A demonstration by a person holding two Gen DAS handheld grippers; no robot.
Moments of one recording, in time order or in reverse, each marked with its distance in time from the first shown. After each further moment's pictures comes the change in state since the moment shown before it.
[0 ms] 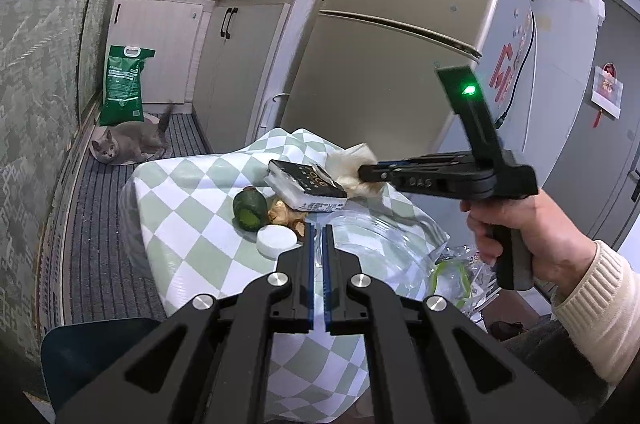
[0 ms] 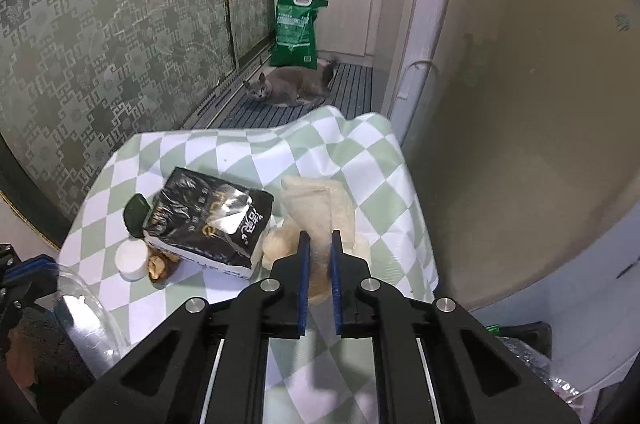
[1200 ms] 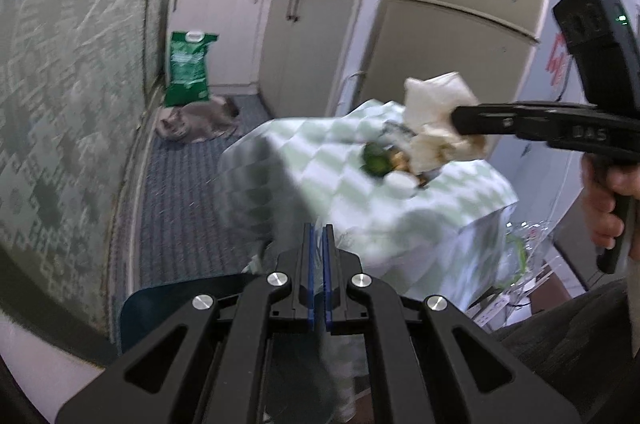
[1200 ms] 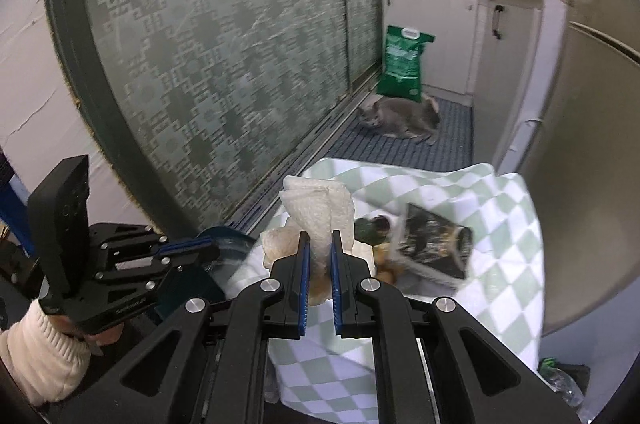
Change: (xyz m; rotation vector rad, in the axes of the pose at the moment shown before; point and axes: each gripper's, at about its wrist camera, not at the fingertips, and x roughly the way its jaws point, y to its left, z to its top) left arm -0.052 0.065 -0.030 -0.024 0.087 0.239; right arm -0.062 0.118 0.007 -0.156 -0.069 0.325
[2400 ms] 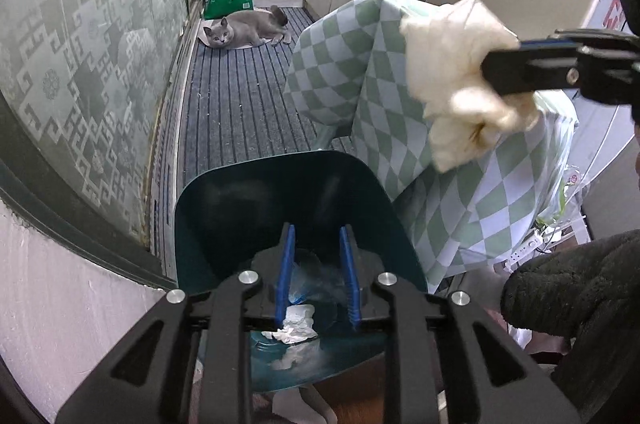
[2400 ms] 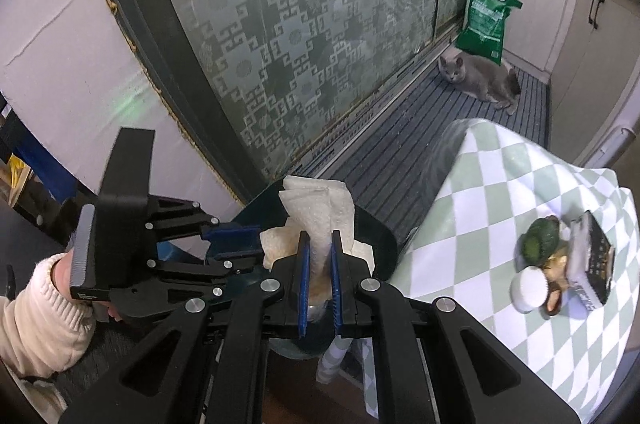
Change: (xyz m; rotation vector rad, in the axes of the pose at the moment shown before) left arm 0.005 0.064 -0.060 -0.059 0.296 0.103; right arm 0.085 0.100 0.004 -0.129 0.252 0.166
